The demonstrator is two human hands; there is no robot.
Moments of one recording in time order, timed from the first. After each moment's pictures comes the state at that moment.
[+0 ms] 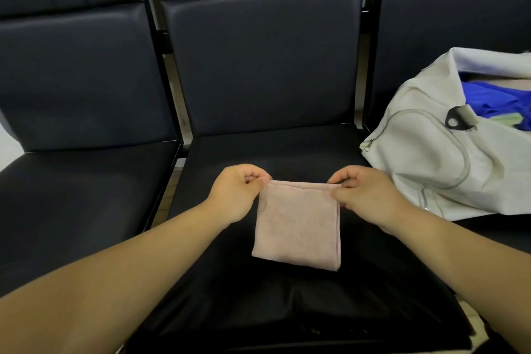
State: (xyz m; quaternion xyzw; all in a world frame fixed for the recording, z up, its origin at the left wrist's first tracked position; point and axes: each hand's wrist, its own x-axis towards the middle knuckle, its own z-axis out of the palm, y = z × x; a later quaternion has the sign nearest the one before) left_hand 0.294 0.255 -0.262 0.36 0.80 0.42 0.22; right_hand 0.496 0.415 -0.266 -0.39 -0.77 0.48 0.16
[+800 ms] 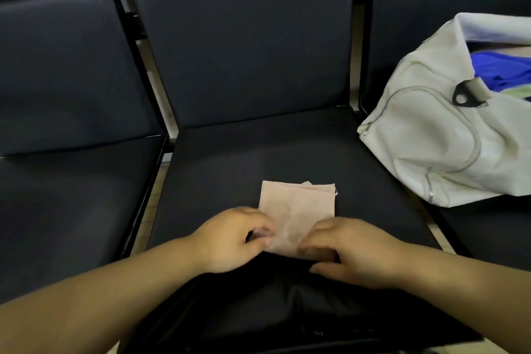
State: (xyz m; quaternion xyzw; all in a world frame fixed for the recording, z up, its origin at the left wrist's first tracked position) left_hand 0.289 0.221 -0.312 0.65 0.72 0.14 0.20; right_hand 0.516 0.379 -0.312 -0.06 -0.97 0.23 -0.03
